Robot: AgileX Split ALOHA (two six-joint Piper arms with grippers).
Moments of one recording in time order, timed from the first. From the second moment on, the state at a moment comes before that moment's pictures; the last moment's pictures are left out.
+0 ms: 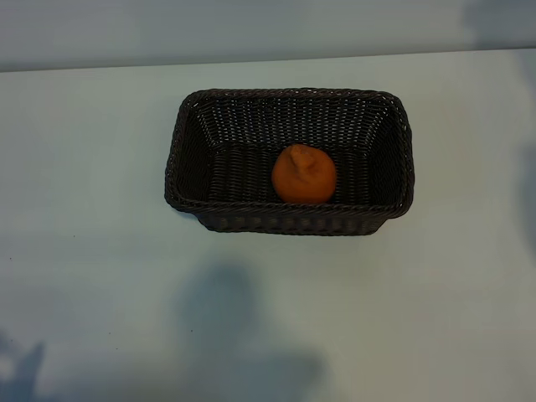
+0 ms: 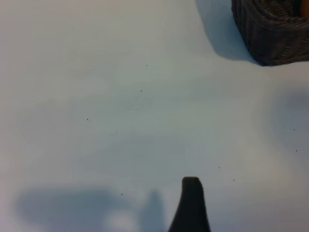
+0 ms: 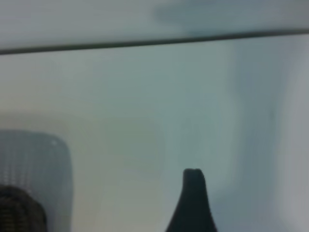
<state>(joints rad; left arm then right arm) -0.08 -0.01 -0.50 -0.09 1.09 0.10 -0.23 1.93 -2.07 0.11 1.23 -0.02</state>
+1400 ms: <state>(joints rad) -0.08 -0.01 -0.50 -0.09 1.09 0.10 -0.23 0.62 -1.42 0.19 1.20 -0.06</state>
